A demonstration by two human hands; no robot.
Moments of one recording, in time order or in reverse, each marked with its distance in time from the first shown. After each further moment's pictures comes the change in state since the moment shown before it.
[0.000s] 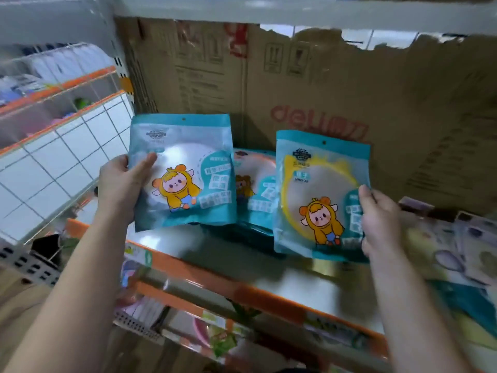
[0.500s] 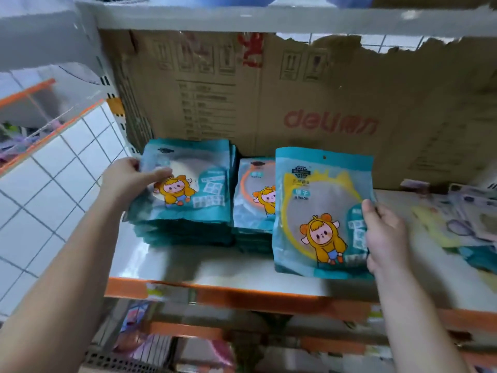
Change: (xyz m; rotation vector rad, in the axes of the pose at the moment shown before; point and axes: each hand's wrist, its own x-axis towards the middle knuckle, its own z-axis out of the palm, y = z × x) left_hand 0.149 -0.026 -0.034 0.438 -0.388 -0.034; right_hand -0.082 0.012 0.075 0.050 0.262 -0.034
